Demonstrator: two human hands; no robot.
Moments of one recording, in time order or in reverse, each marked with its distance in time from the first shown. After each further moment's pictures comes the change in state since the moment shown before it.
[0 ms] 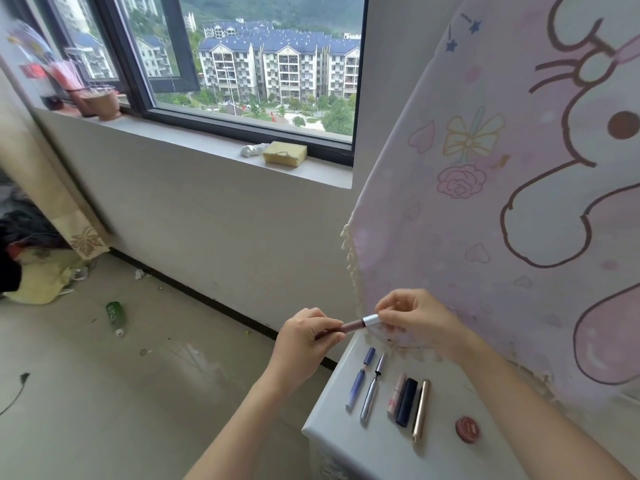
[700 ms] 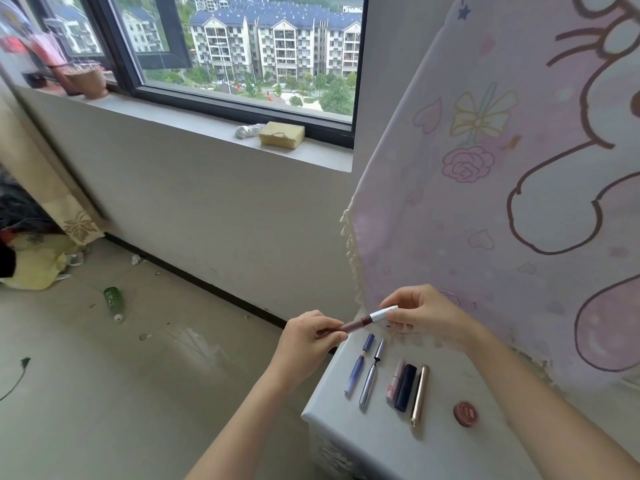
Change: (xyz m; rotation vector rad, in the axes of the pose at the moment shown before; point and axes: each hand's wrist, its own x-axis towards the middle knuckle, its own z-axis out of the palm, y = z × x) left_hand -0.007 -0.010 0.010 -0.082 -0.107 -0.205; right_hand 0.009 0.022 -0.009 -0.055 -0.072 0.048
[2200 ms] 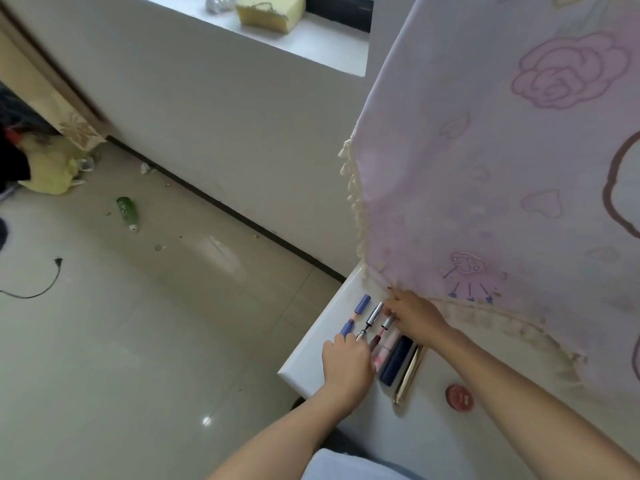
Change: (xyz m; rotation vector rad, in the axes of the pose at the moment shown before) left_hand 0.006 -0.053 0.174 0.748 -0.321 -0.361; right_hand 0.104 0.174 0.004 -1.024 -0.242 -0.004
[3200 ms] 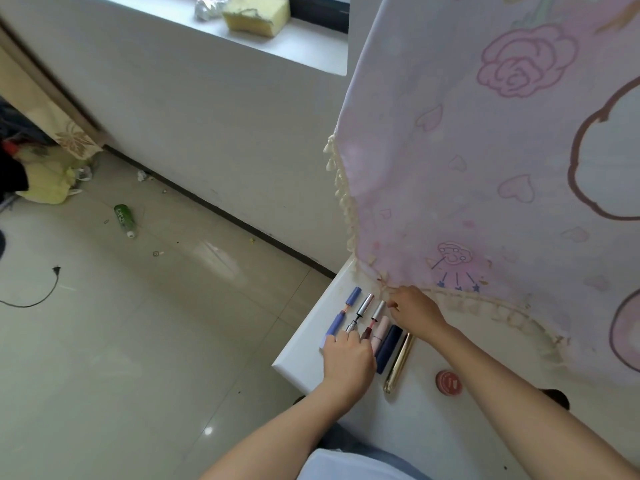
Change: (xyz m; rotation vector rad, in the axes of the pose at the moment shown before) left_hand -0.008 0.007 0.022 0.176 0.104 0.088; right_hand -0.020 0.004 0.002 0.170 0.076 0.148
